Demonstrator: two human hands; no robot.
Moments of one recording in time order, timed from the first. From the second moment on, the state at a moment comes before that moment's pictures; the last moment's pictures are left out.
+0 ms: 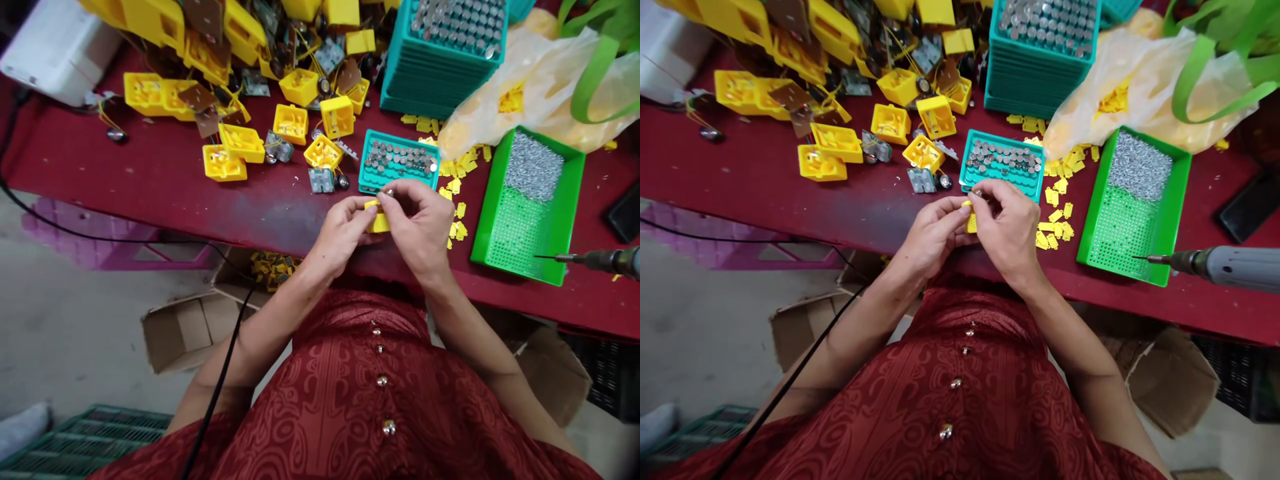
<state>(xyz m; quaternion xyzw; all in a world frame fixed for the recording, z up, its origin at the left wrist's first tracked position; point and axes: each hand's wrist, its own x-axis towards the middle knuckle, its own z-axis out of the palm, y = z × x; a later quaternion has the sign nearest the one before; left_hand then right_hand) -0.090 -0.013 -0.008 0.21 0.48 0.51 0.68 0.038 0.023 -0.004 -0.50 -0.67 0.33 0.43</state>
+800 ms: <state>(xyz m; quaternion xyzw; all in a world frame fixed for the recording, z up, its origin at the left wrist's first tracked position) -0.096 -0.015 -0.014 0.19 0.49 0.51 0.69 0.063 0.032 0.007 -0.50 -0.61 0.46 0.40</state>
